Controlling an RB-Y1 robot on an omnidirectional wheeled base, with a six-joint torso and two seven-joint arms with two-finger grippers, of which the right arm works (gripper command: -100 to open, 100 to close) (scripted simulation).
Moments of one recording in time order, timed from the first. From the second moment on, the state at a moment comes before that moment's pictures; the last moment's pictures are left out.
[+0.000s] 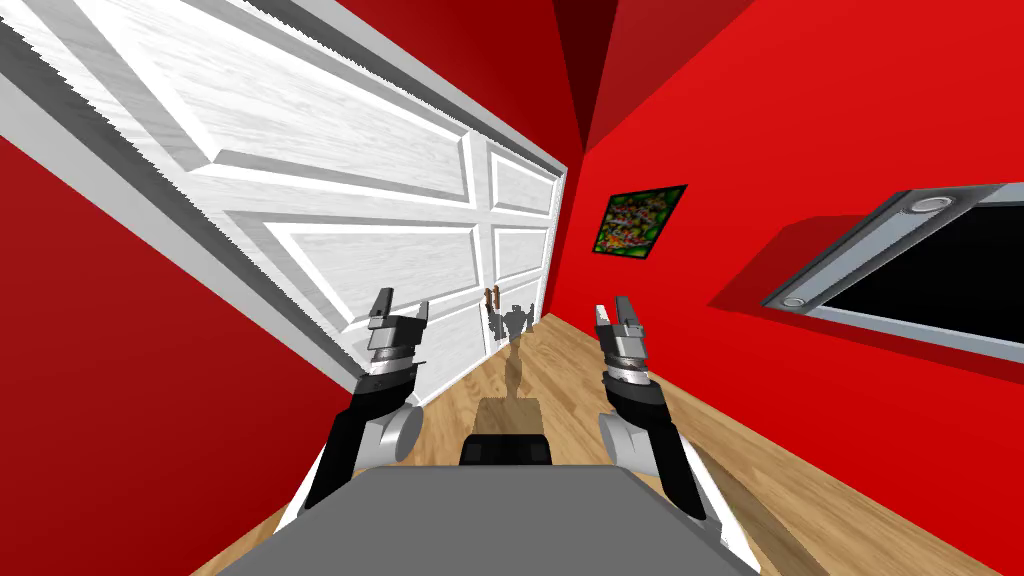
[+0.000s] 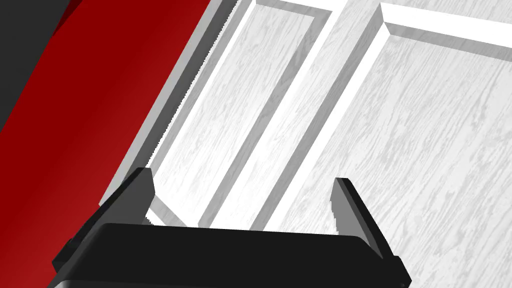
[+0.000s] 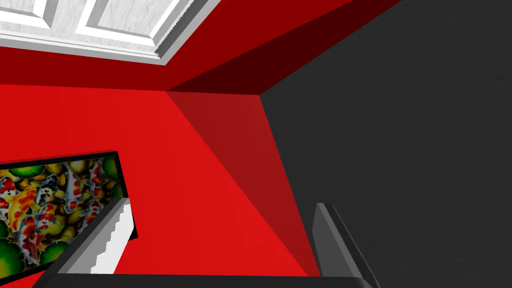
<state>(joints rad) 0.51 -0.05 -0.01 -2.36 0.08 -0.45 0.01</state>
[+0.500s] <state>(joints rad) 0.54 -0.06 0.02 -2.27 0.04 -0.51 -0.07</state>
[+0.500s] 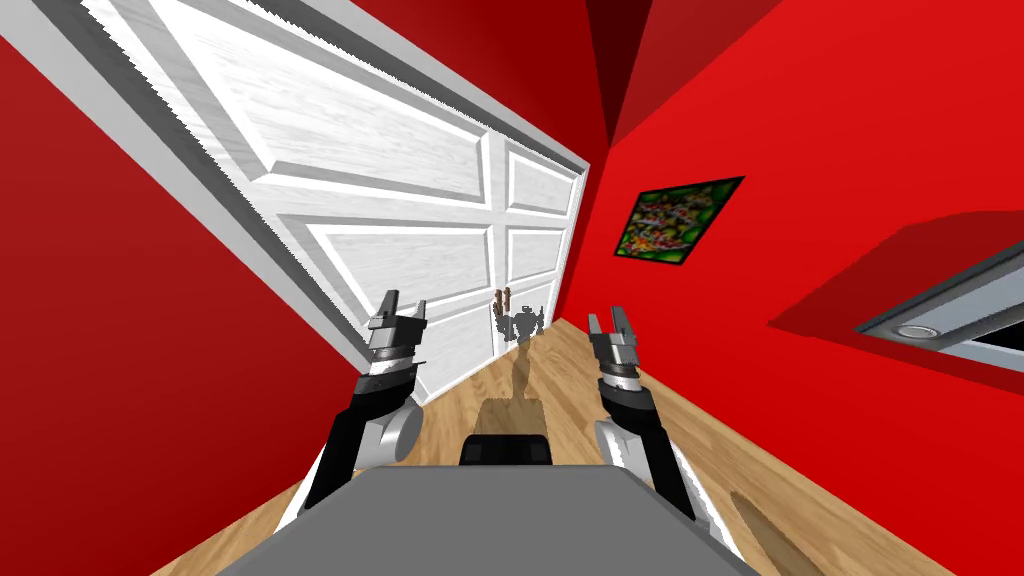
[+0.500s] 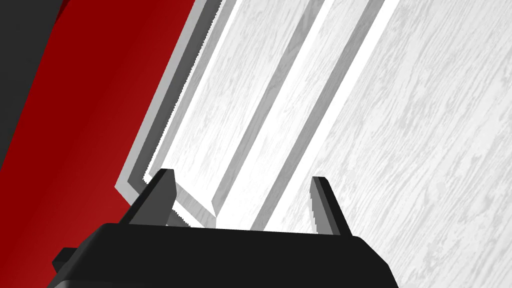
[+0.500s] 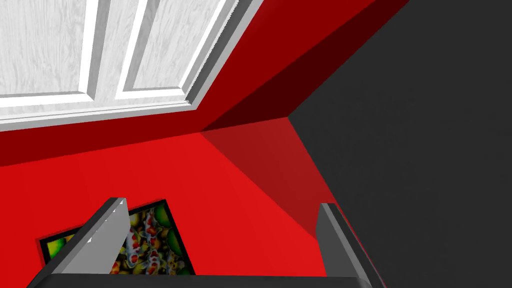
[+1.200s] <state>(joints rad) 0.57 -0.08 0.05 -2.15 -0.04 -0.60 -0.20</state>
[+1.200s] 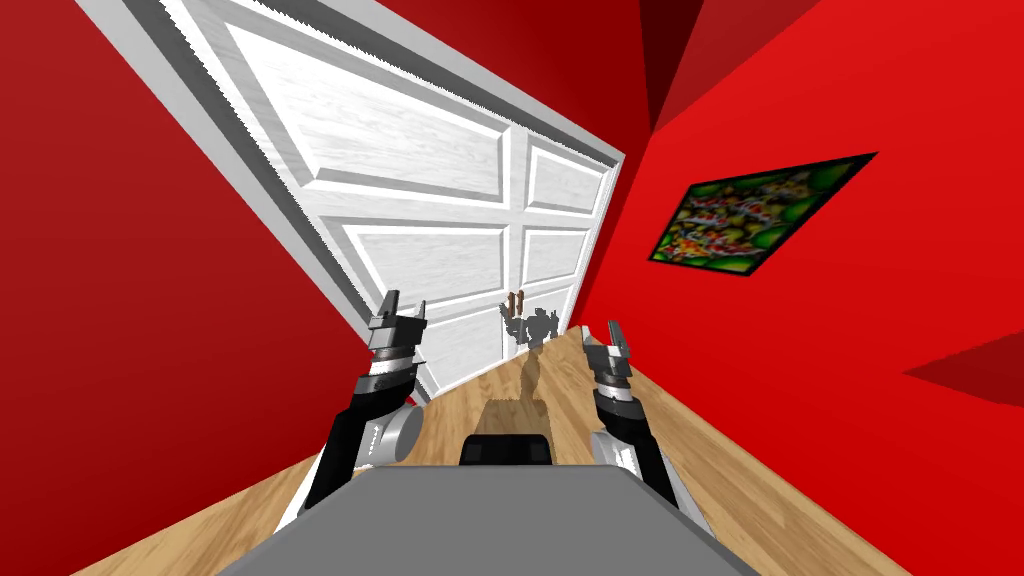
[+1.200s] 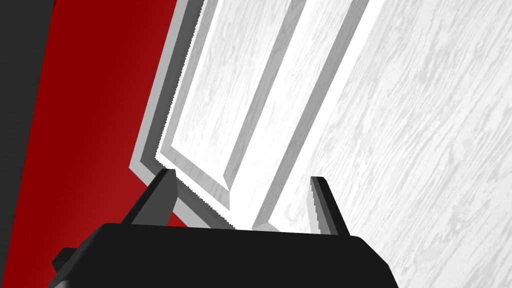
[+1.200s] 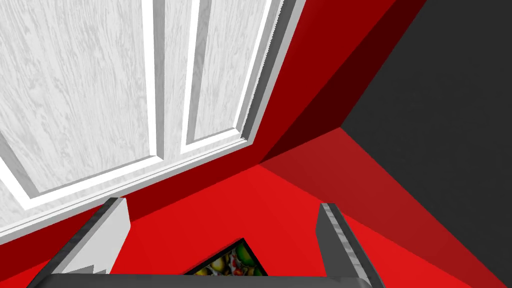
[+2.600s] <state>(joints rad) 0.64 -0.09 0.14 -1.83 -0.20 -0.83 -0.49</state>
